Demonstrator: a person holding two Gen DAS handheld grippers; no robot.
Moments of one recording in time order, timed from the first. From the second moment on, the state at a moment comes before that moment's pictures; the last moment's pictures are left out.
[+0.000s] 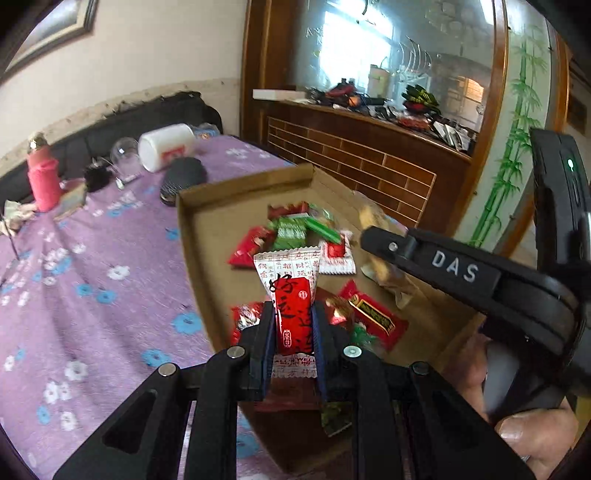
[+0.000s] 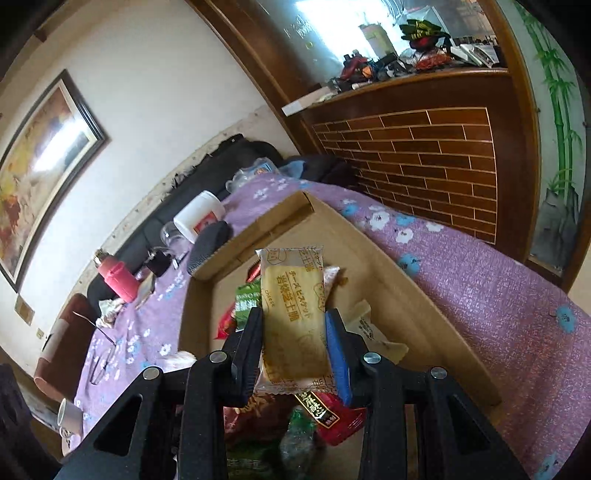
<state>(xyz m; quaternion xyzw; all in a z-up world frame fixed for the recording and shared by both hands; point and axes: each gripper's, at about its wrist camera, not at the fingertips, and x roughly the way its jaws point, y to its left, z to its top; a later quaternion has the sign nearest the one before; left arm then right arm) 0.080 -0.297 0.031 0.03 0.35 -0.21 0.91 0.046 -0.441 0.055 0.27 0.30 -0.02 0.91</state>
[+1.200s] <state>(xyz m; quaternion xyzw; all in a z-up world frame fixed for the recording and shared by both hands) 0.073 -0.291 0.021 0.04 0.33 -0.18 0.92 0.057 -0.428 0.037 0.24 0.36 -0.04 0.90</state>
